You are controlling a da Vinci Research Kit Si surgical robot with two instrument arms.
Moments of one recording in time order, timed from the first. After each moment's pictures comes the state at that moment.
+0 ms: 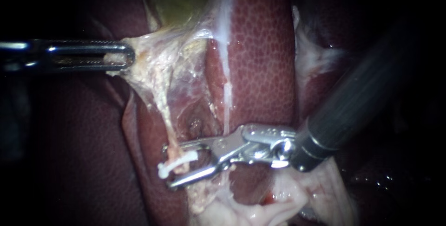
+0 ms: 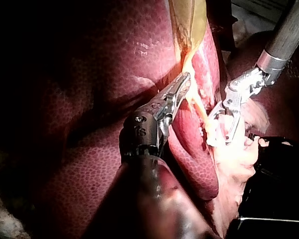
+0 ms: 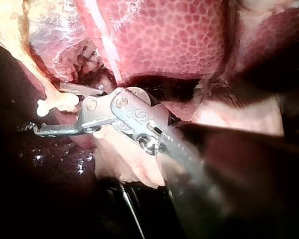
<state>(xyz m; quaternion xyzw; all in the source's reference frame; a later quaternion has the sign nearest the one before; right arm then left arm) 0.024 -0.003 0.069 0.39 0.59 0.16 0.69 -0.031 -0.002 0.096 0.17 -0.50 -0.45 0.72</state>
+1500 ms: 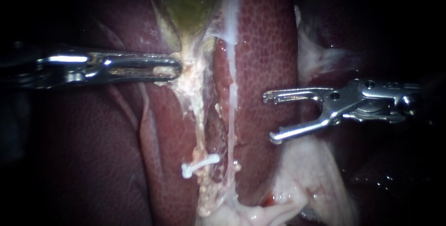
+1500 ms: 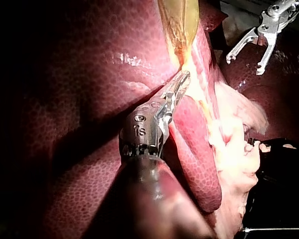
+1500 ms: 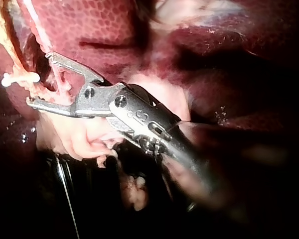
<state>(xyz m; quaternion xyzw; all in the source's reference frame) 0.008 0.005 0.060 0.32 0.61 0.15 0.71 -0.040 -0.003 0.105 0.18 -0.49 -0.43 0.74</state>
